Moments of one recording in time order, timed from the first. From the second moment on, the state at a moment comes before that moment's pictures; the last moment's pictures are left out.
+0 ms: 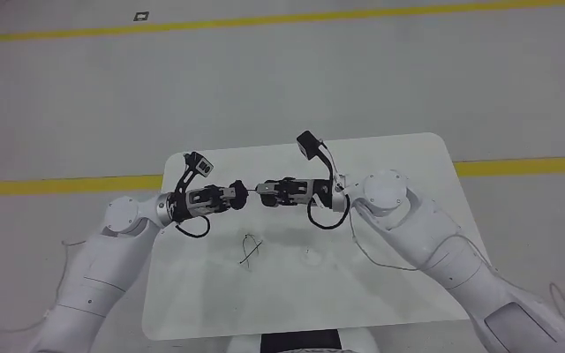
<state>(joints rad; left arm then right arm) 1.21 -0.92 -1.17 -1.41 -0.80 -0.31 -1.22 -0.98 -1.13 0.82 -1.60 0.39 0.07 0.78</state>
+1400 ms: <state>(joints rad) 1.18 -0.94 -1.15 -1.37 -0.81 -0.30 -1.23 -0.94 -1.18 0.82 -1.50 0.42 0.00 0.86</state>
